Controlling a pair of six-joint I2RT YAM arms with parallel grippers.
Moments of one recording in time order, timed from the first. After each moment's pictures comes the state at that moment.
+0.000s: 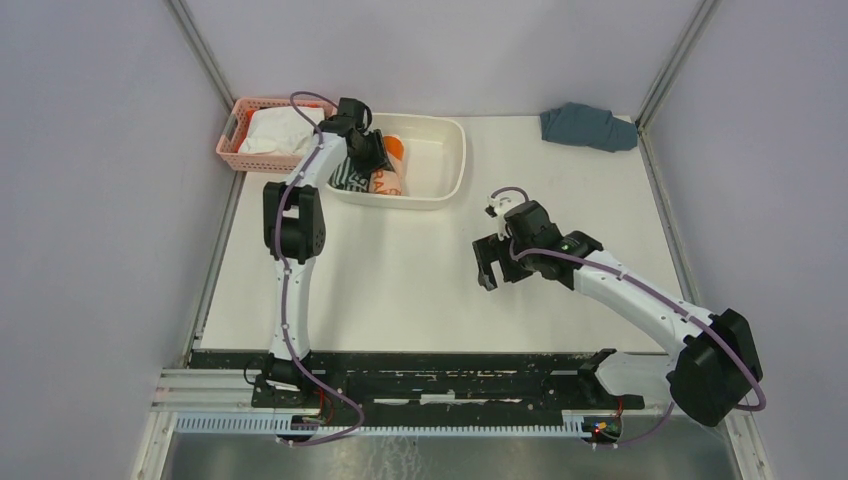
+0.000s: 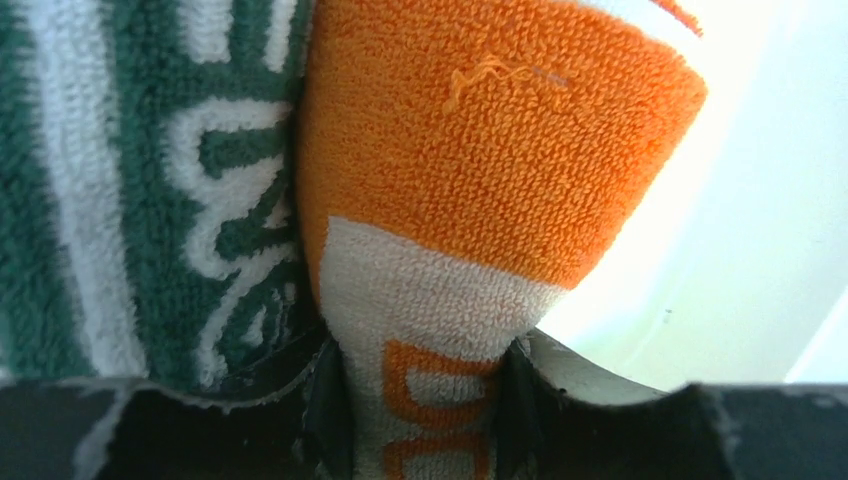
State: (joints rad) left arm -0.18 2.43 2.15 -0.72 0.28 -0.45; right arm 0.63 1.23 0.89 -0.58 -0.04 0.22
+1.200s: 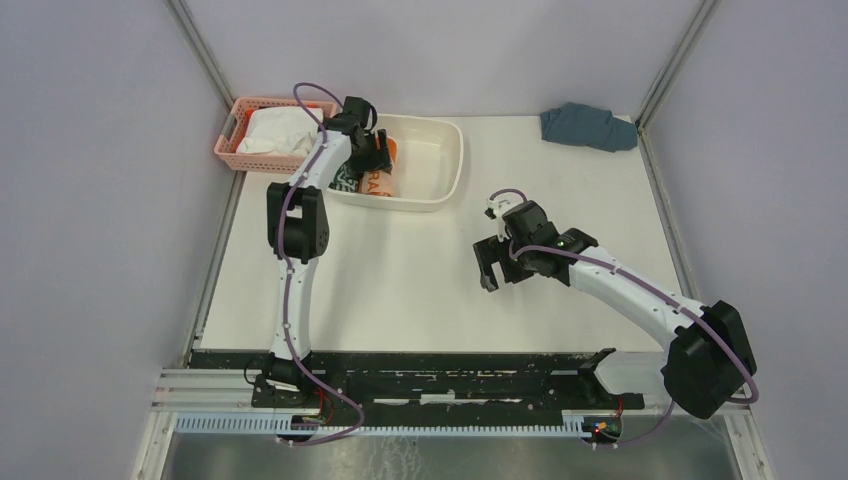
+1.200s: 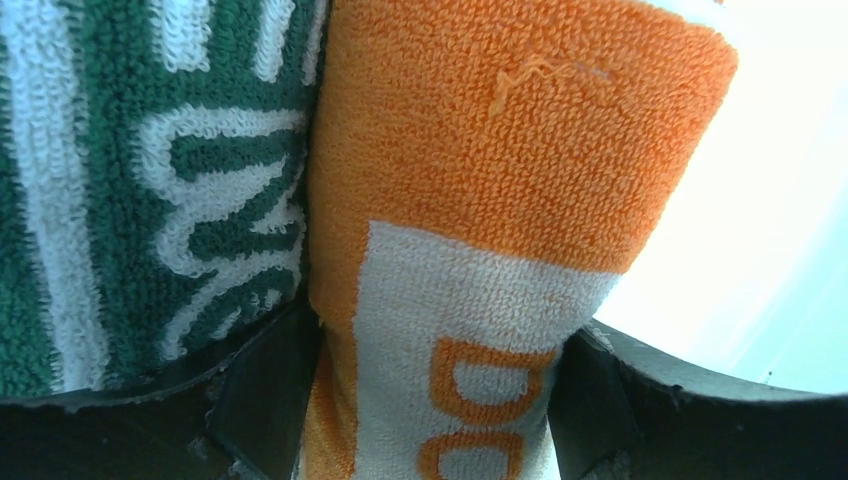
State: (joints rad) left arm -0.20 2.45 2.23 -0.84 0.02 -0.35; right arm 0.61 1.27 0.89 -0.61 -0.04 0.21
